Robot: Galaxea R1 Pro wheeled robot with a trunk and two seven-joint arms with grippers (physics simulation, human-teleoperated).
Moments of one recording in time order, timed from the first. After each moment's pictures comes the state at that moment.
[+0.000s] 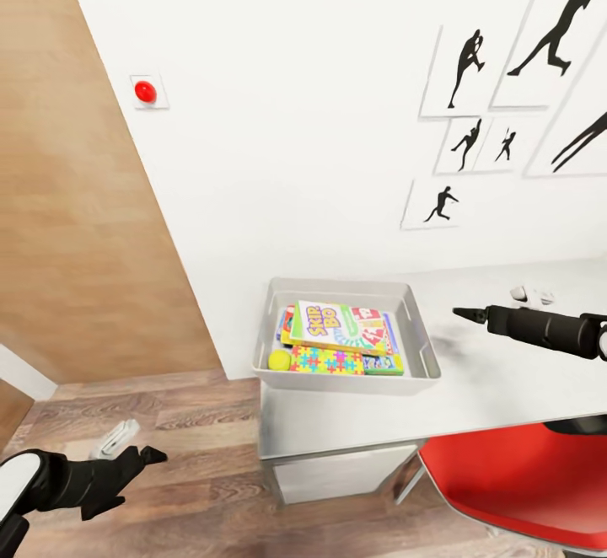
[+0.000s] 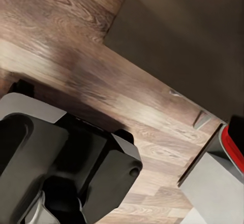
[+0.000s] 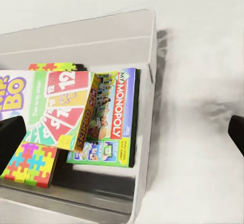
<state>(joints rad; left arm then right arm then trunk) -0.18 0.36 0.12 -1.43 1.57 1.03 0.76 -0.58 -0.61 -0.05 -1.61 -0.99 1.04 0.00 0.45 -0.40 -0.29</state>
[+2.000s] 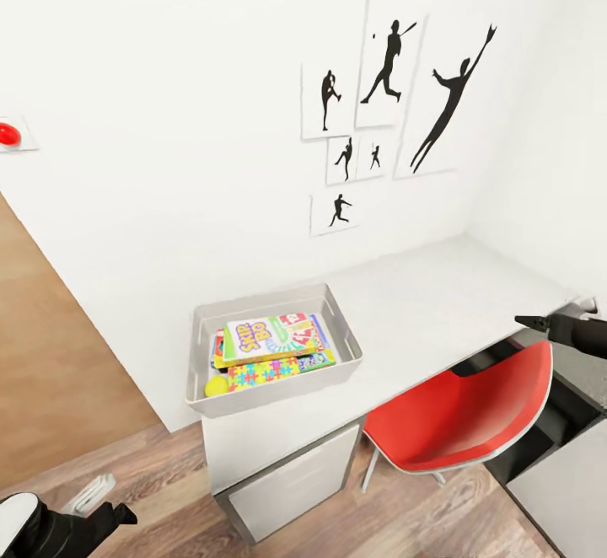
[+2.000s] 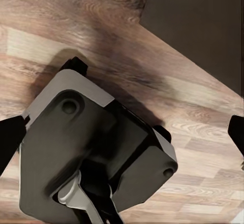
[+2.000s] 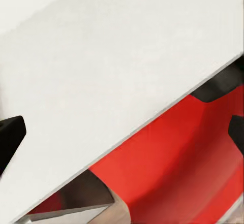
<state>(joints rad) -0.15 0.36 0.14 -1.16 1.40 1.00 0.70 -0.50 -0.69 -0.24 -1.52 -0.88 1.04 -0.01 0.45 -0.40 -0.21</state>
